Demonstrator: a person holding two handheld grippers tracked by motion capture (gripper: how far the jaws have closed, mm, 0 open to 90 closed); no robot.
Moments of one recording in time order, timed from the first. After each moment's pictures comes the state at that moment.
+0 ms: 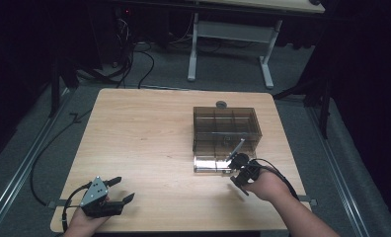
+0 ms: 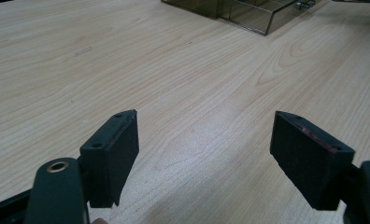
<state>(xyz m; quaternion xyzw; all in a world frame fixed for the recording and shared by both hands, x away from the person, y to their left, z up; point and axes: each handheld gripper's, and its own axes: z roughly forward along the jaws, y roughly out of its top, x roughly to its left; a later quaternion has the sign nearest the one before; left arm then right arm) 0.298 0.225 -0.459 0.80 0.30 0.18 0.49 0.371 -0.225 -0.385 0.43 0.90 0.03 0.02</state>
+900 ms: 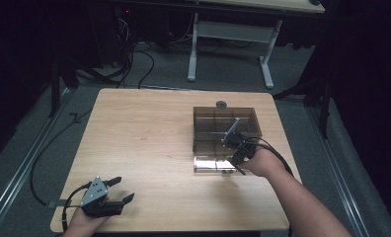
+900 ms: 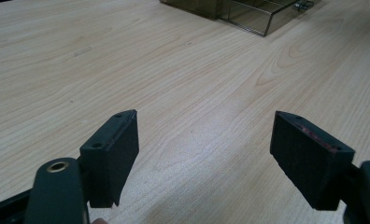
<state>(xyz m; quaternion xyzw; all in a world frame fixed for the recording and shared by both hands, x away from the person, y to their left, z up) 0.299 0.225 -0.459 0.80 0.30 0.18 0.50 0.425 -0.218 -0.362 0.41 0.91 0.03 0.03</state>
